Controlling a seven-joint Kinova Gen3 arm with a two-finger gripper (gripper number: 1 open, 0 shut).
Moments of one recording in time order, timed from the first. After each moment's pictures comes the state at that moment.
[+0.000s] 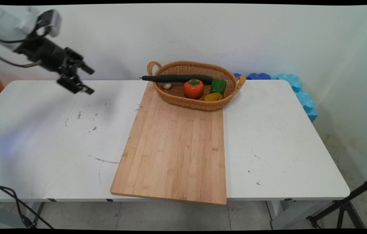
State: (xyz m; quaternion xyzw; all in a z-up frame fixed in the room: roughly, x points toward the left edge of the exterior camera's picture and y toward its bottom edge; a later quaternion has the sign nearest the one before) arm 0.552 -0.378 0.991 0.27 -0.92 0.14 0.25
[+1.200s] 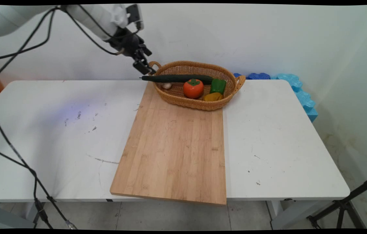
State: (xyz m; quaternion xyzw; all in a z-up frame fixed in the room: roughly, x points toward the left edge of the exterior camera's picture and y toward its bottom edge) arm 0.423 -0.542 0.956 0.25 -0.92 0.22 0.23
